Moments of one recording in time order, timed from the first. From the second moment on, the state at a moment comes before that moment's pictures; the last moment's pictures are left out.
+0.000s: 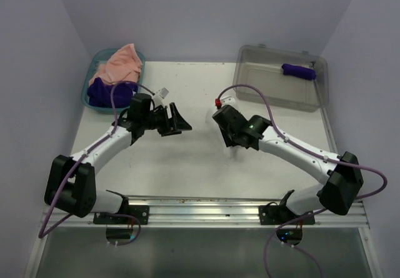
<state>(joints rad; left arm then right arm) -0.34 1.38 0.83 -0.12 0.63 -0.68 0.87 1.41 1.17 -0.80 0.44 0.37</state>
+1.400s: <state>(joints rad) -0.22 1.41 0.99 -0.39 0.67 -0.55 0.15 2.09 2.18 -1.12 0.54 1.08</state>
